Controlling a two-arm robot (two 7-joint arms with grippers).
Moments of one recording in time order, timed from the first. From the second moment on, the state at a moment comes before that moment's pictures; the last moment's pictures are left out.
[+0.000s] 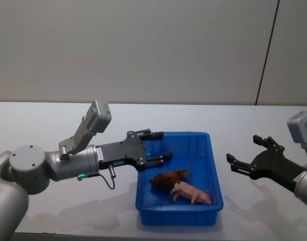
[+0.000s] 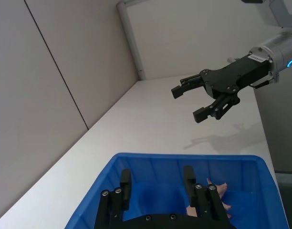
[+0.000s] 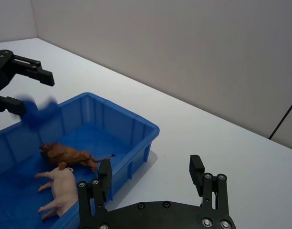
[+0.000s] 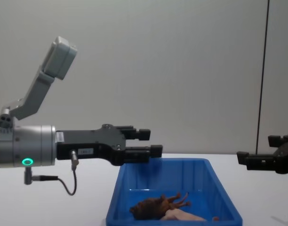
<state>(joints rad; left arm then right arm) -0.74 0.32 0.50 -0.82 -0.37 -0.29 -1.05 0.19 0.38 -0.22 -1.54 0.20 0.17 0.42</state>
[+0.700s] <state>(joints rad) -0.77 0.29 0.50 -0.79 -0.43 -0.36 -1.08 0.19 0.38 -0.22 -1.54 0.20 0.17 0.42</state>
